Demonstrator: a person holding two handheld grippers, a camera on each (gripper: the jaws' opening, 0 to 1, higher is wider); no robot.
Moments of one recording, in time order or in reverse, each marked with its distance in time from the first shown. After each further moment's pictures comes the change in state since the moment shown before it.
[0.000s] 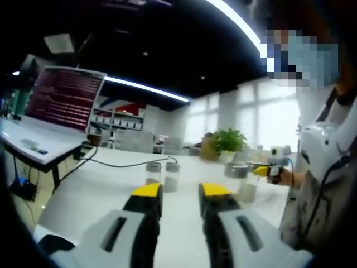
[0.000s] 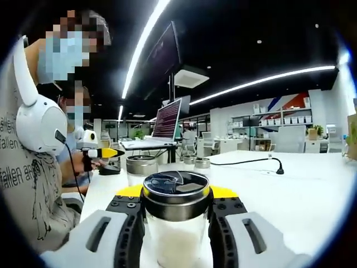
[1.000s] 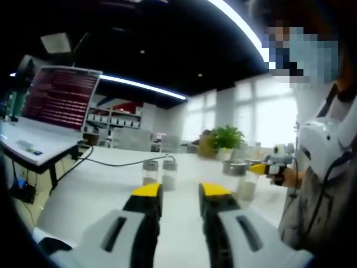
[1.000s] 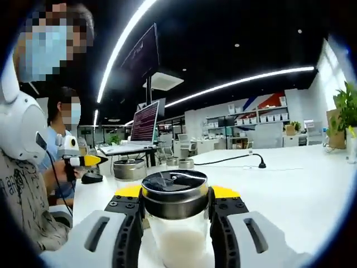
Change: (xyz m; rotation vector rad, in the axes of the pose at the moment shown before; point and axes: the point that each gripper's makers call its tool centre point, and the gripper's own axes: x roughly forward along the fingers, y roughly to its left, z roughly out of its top) left arm 0.006 -0.002 -0.001 0.015 0.018 -0.019; right arm -0.002 -0.007 -0.003 0.152 -0.063 -0.120
